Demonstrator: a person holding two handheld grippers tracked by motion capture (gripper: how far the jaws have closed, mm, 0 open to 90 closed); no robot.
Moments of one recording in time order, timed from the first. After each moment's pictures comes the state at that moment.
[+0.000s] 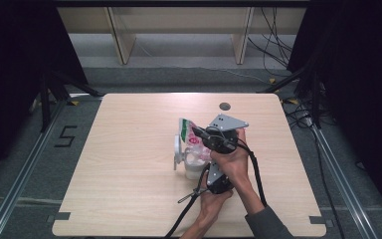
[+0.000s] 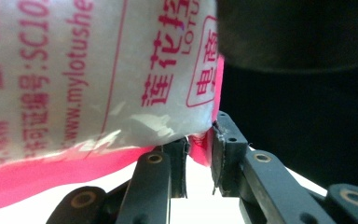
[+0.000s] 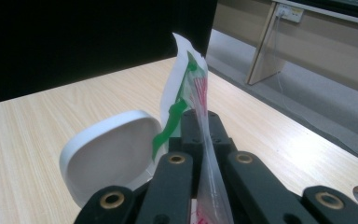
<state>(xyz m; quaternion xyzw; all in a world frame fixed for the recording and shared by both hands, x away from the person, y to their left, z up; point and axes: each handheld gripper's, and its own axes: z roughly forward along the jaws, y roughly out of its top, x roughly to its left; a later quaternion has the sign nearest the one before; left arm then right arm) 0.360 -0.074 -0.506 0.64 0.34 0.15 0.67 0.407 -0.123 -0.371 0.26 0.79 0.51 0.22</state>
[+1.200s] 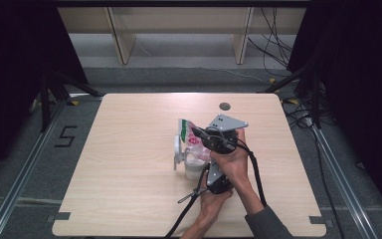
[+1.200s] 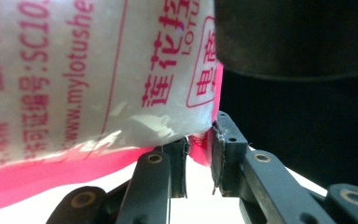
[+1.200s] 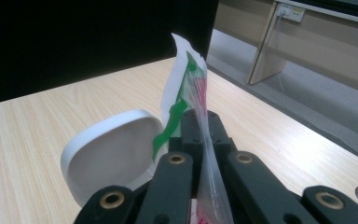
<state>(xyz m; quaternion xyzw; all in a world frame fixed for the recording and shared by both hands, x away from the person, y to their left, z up) 0.359 -0.072 -0.506 0.65 0.34 0.16 0.66 0.406 -0.121 -0.373 0.27 0.79 0.51 0.22</state>
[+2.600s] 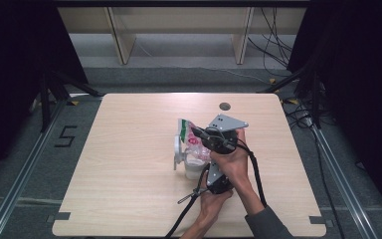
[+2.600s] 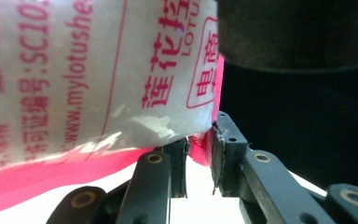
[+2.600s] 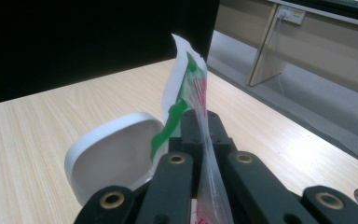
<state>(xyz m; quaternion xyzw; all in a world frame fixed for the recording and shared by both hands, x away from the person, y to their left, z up) 0.358 -0.072 -0.505 0.65 0.34 0.16 0.66 0.406 -0.121 -0.370 0.25 0.79 0.51 0.23</state>
